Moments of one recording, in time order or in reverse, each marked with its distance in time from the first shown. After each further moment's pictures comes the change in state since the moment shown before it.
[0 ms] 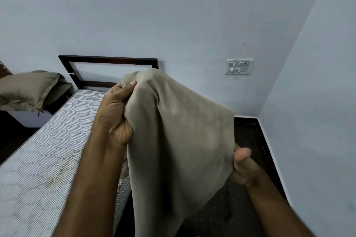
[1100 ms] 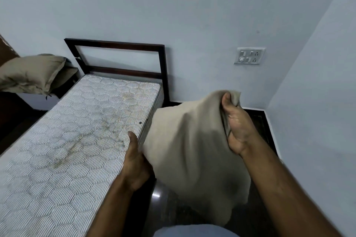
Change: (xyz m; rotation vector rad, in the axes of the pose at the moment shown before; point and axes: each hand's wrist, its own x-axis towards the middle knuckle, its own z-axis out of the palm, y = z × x) left_hand -0.055 -0.122 -0.119 0.055 0.118 -0.582; right_hand 0.072 -0.032 0.019 0.073 0.659 -0.047
